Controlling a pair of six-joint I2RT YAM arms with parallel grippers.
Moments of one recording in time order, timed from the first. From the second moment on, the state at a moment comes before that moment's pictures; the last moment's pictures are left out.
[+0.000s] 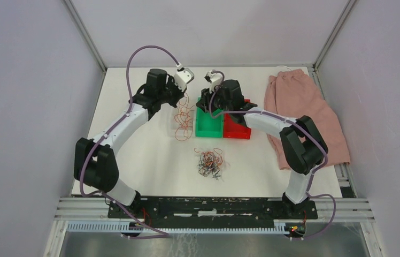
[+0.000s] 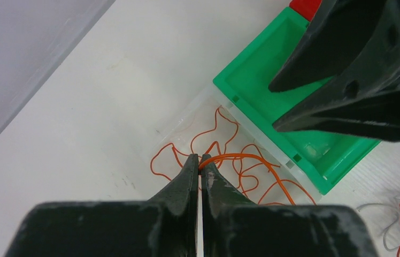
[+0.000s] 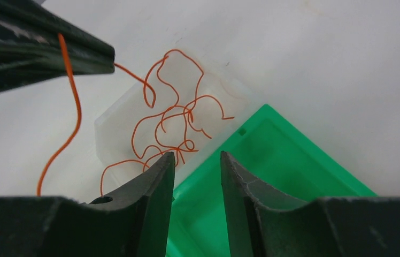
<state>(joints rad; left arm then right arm) -0.37 1.56 1.26 -0.24 0.26 0.43 0.61 1.86 1.24 0.25 -0.26 0.15</state>
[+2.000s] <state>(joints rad) 0.01 1.57 1.43 -0.68 0.51 0.57 1.17 2.03 1.35 -0.23 0.06 -1.08</state>
